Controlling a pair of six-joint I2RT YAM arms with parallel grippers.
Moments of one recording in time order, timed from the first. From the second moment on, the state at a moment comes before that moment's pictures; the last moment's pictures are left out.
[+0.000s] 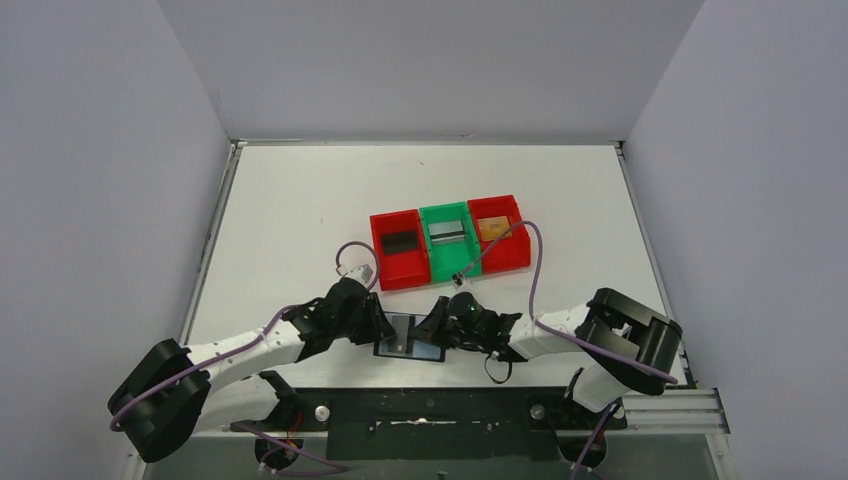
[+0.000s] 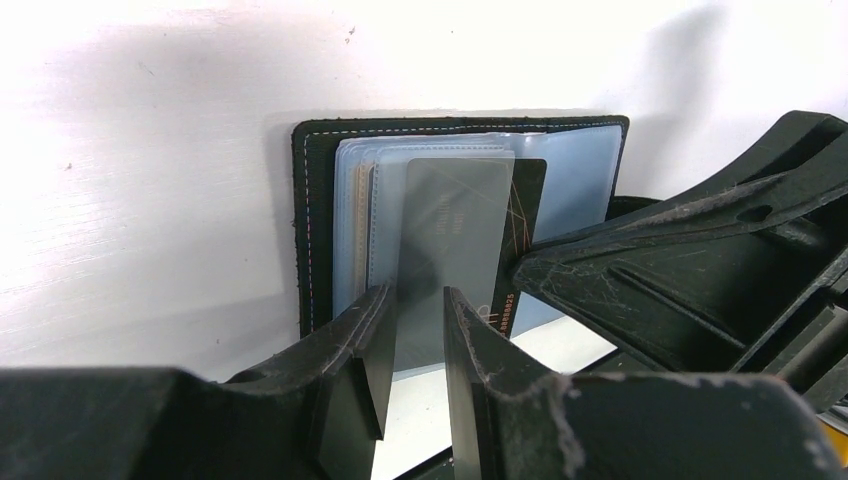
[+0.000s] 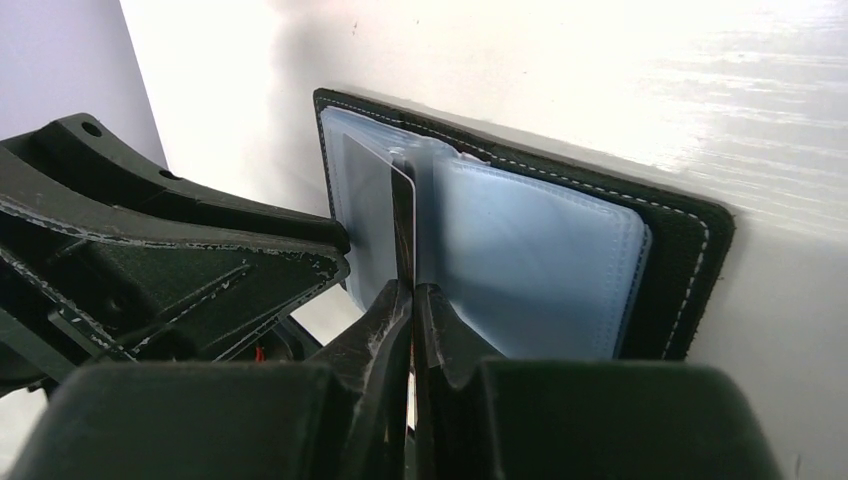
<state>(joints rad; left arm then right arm) -0.77 1.13 0.38 -0.10 0.06 -0.91 1.01 1.54 0.46 0.43 -0.01 1.25</state>
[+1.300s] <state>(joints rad) -0.80 1.16 0.40 -0.10 0.02 -0.91 1.00 1.47 0.37 0.49 0.00 1.34</state>
